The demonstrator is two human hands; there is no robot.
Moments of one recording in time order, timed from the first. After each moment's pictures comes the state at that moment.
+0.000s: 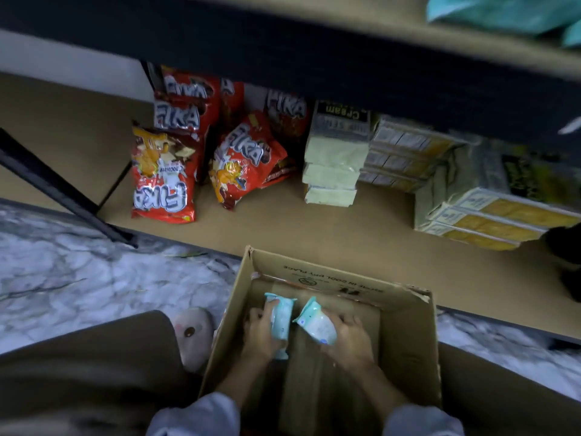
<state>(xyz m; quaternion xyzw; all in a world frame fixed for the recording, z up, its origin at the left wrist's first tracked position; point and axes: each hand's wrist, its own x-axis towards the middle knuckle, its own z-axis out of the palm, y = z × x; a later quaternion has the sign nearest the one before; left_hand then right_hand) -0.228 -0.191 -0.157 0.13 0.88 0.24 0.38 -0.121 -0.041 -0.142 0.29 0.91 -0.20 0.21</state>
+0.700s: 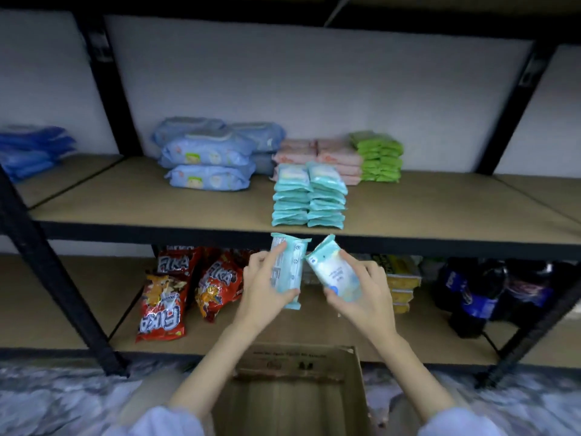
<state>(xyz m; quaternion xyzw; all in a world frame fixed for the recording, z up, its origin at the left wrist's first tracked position) -0.200 -0.166 0.206 0.41 0.77 0.49 0.03 -0.060 -0.033 0.201 0.24 0.86 -0.17 -0.41</state>
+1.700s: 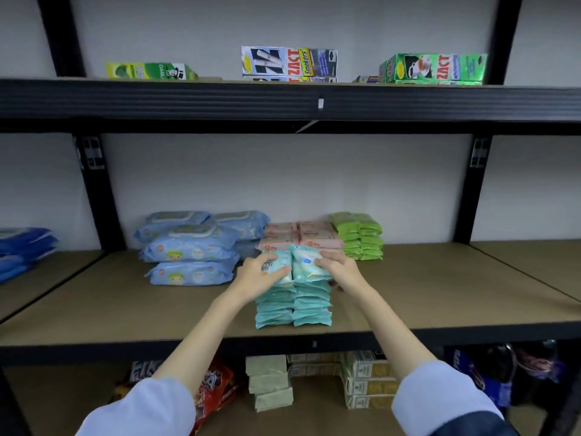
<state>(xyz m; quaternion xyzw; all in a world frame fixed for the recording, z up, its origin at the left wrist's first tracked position) -0.296 -0.071 0.356 0.44 0.80 0.41 0.08 -0.164 0.064 0.359 0.32 0.72 -0.53 -0.30</state>
